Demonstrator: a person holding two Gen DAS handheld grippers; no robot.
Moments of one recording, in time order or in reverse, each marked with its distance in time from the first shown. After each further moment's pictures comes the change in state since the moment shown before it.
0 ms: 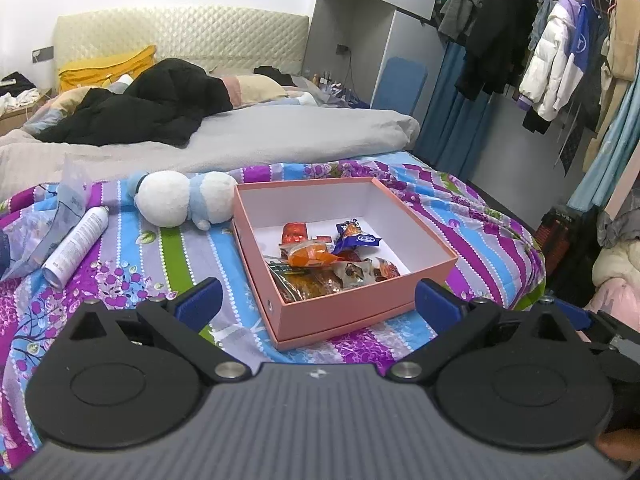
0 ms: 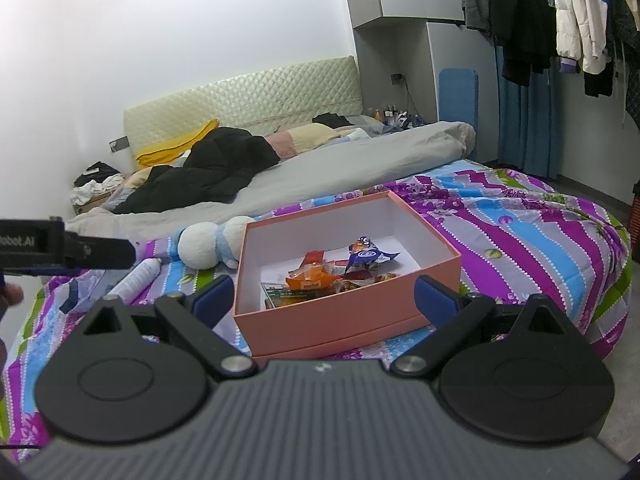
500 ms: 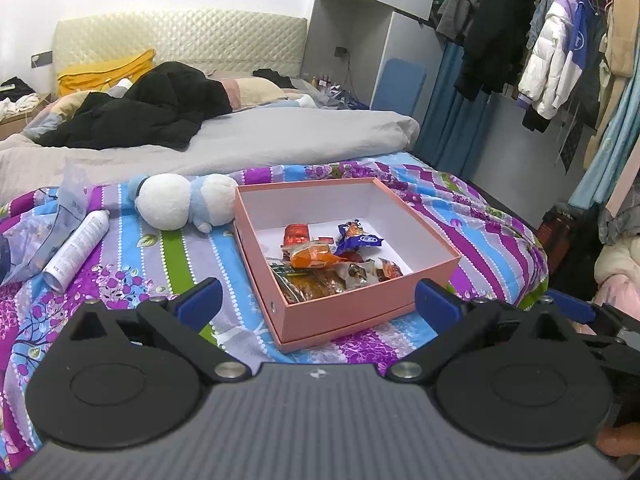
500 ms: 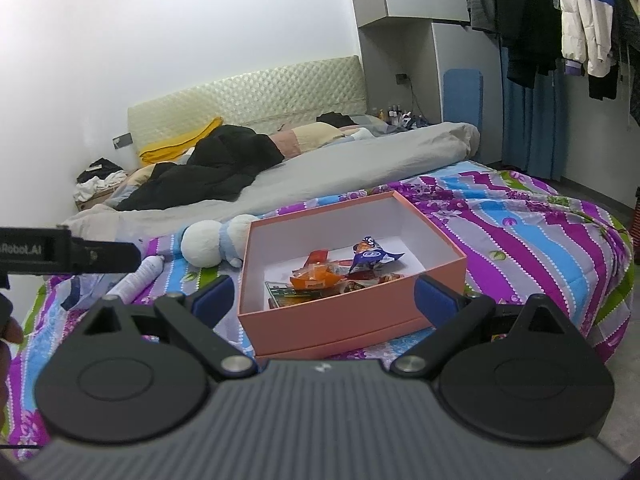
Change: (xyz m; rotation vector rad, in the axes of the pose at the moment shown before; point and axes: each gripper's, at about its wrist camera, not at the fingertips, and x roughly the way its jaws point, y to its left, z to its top) left arm 0.002 0.001 -0.003 0.009 -0.009 0.002; right arm 0.001 0.007 0.000 -0.012 0.001 0.004
